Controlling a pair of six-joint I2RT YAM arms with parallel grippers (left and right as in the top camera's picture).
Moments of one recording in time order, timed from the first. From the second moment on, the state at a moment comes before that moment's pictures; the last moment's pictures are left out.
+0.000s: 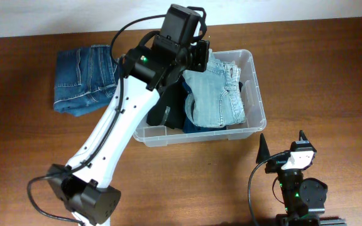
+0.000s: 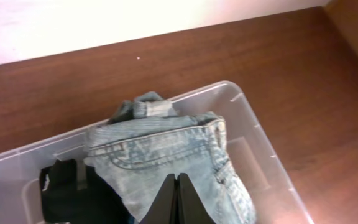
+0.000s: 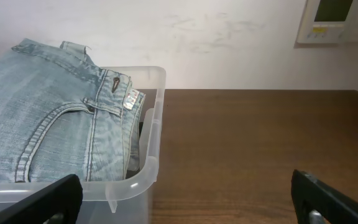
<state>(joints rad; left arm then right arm) -0.58 1.94 2.11 -0.89 -0.01 -0.29 -0.05 0.01 0.01 -0.07 -0.05 0.00</state>
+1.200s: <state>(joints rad) -0.59 2.22 2.25 -0.98 0.05 -0.29 -0.05 0.01 0.01 -0.07 -0.05 0.00</state>
